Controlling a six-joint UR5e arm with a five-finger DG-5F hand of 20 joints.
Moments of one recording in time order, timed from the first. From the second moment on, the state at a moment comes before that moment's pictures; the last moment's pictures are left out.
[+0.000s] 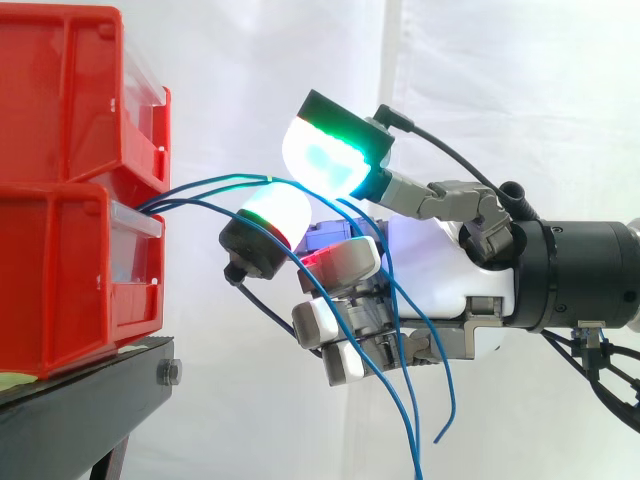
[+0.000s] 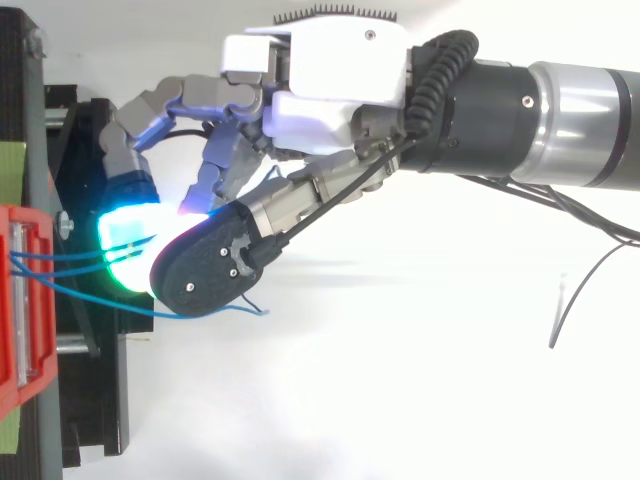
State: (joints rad) arm 0.05 -2.37 -1.07 -2.80 -1.50 0.09
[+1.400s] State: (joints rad) arm 0.05 -2.37 -1.07 -2.80 -1.50 0.09
